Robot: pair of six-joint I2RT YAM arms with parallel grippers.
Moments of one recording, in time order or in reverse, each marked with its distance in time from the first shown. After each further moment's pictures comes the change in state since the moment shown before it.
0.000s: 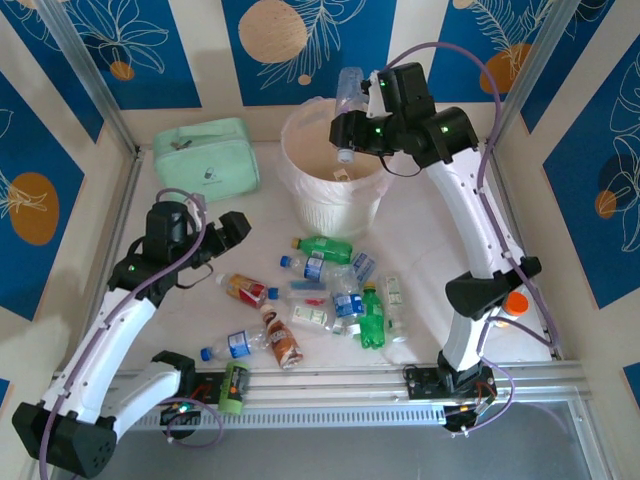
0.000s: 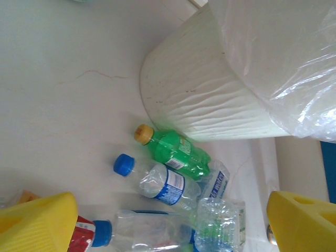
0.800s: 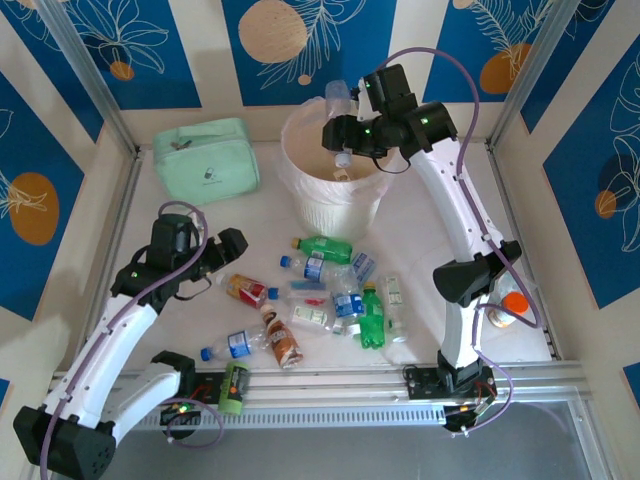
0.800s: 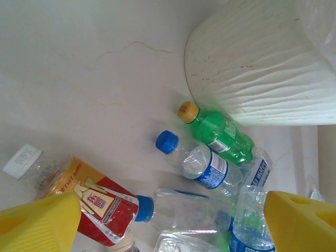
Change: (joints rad) left arm 0.000 -0.027 -0.074 -0.082 -0.055 0.014; right arm -0.017 0.114 0.055 -0.050 0.012 -0.045
